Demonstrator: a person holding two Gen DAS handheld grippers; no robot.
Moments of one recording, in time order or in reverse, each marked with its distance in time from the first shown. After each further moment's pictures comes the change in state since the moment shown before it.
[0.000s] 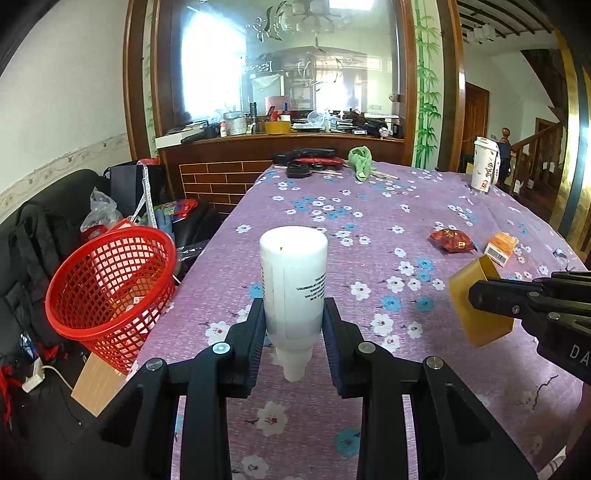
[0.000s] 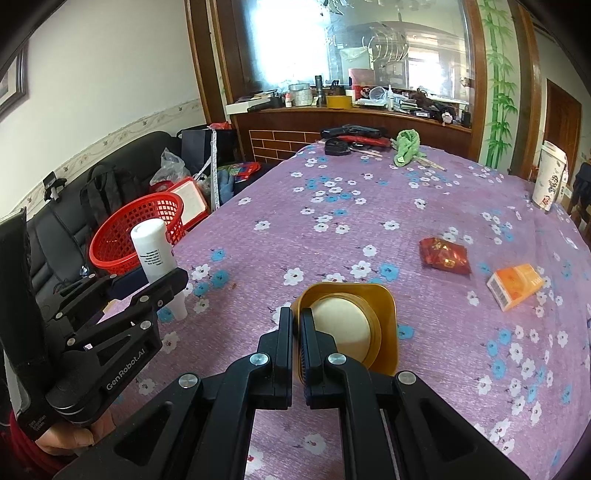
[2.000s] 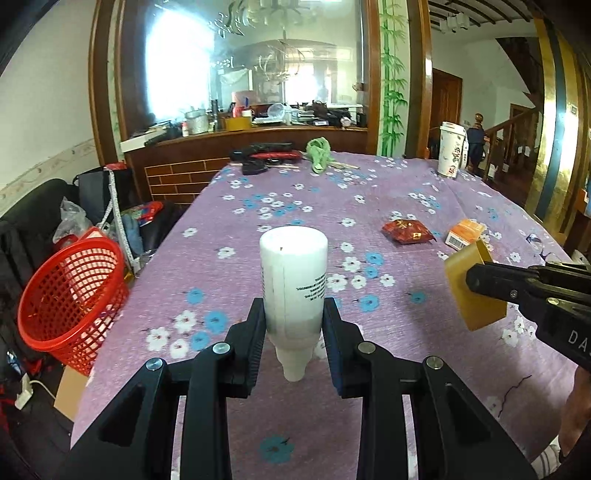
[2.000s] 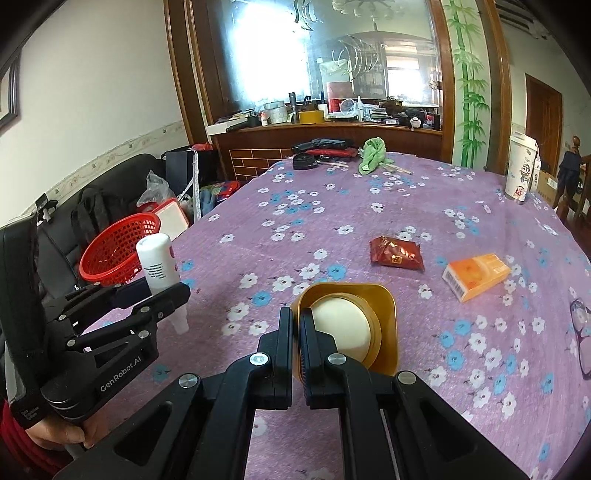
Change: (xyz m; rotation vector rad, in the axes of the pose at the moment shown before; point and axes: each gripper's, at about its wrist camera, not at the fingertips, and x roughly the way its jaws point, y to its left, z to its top) left arm 0.005 -0.050 0.008 0.066 0.029 -0.095; right arm -0.033 -0.044 -0.016 0.057 -0.071 -0.036
